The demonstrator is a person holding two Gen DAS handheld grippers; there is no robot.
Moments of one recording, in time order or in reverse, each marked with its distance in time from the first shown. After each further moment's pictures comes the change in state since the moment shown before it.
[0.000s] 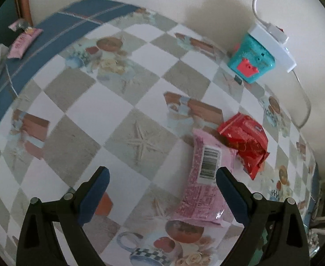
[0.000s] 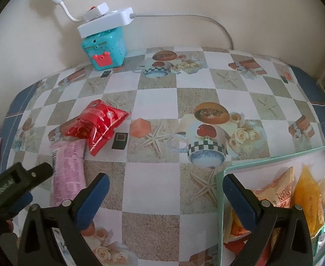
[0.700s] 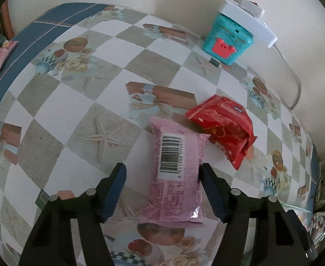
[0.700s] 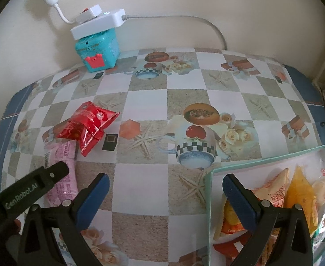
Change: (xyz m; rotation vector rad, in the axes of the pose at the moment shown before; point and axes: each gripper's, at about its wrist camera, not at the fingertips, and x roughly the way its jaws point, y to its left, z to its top) left arm 0.016 -0.030 -0.011 0.100 0.030 -0.052; right arm -0.004 -0.008 0.003 0.000 -0.009 -0.024
